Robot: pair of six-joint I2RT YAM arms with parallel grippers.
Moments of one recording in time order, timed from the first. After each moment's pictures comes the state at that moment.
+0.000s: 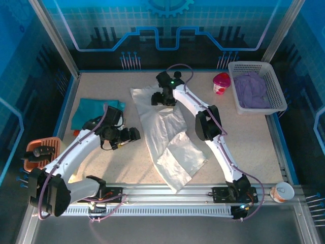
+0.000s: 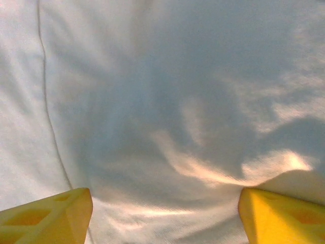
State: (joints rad) left arm -0.31 1.18 0.86 -0.87 0.29 -0.67; right arm 0.52 2.67 2.51 -0.99 -0.14 0.51
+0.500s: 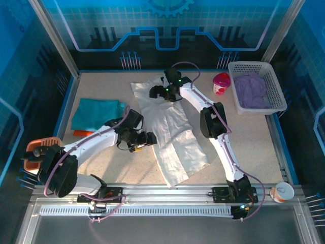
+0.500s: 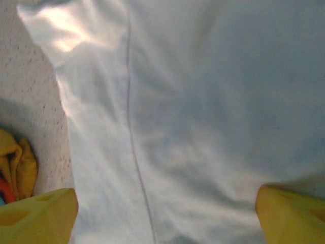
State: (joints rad) left arm -0.53 1.39 0.85 -0.65 0.36 -0.82; right arm 0.47 2.57 2.34 -0.77 -0.36 0.48
